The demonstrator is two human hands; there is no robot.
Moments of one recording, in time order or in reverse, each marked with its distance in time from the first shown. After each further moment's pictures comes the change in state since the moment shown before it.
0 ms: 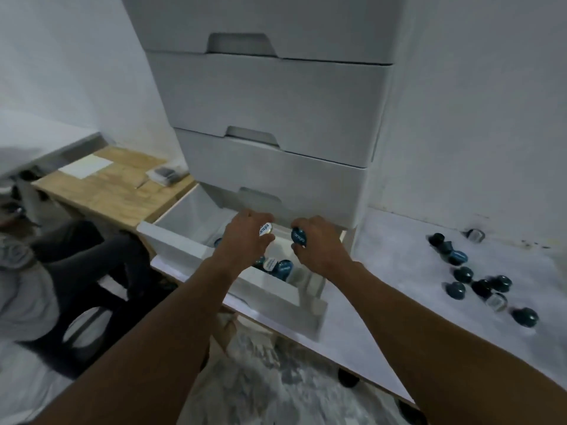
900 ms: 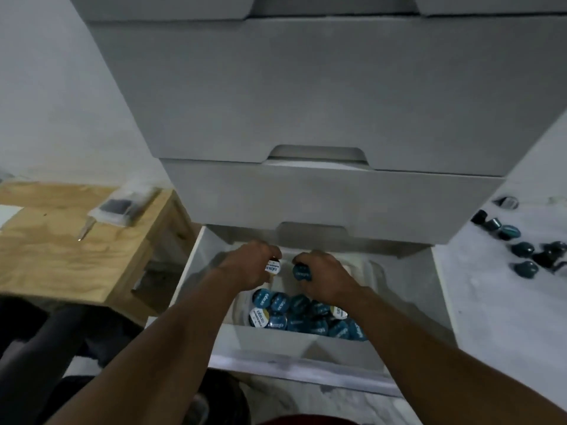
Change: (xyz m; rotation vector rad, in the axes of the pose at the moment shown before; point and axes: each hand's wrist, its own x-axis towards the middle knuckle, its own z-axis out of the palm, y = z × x) left_hand 0.173 -0.186 0.019 0.211 -0.578 0.338; right_hand 0.143 -0.046 0.137 0.039 -0.191 0.308
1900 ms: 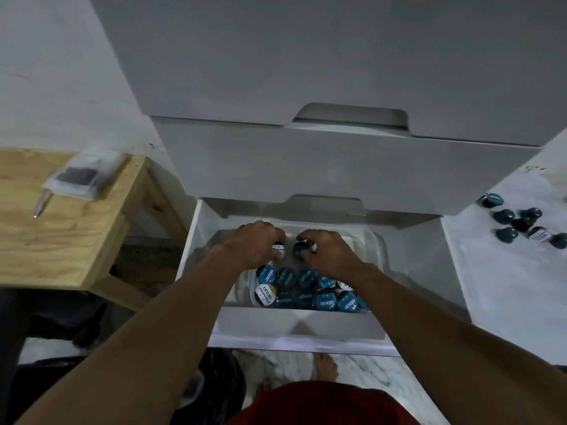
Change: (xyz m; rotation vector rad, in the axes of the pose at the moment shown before) left_hand 0.022 -0.035 0.028 -0.019 -0.087 0.205; right_hand 0.010 -0.013 0.025 0.067 0.044 0.232
